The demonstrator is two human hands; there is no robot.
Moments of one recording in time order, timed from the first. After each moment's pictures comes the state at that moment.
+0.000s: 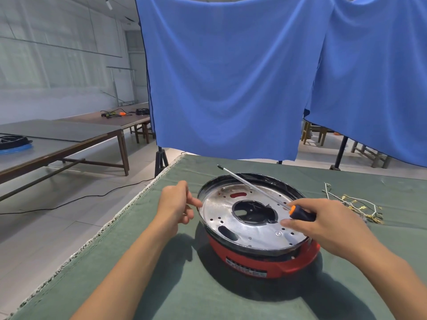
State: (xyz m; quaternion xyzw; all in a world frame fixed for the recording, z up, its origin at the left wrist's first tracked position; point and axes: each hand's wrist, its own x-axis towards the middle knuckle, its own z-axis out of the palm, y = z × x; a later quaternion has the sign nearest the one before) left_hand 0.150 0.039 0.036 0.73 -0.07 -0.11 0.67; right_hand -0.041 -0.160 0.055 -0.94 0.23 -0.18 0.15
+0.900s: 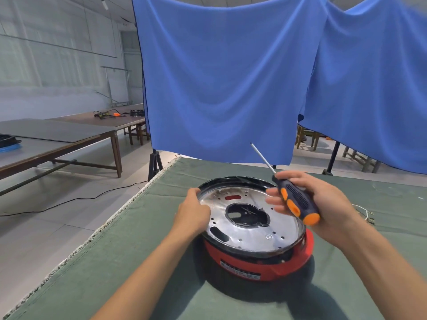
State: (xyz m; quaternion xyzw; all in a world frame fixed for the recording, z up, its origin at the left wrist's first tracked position) left_hand 0.146 0.005 0.012 0.86 -0.17 -0.08 0.47; right_hand -0.015 -0.155 0.086 -0.62 0.14 -0.19 0.75
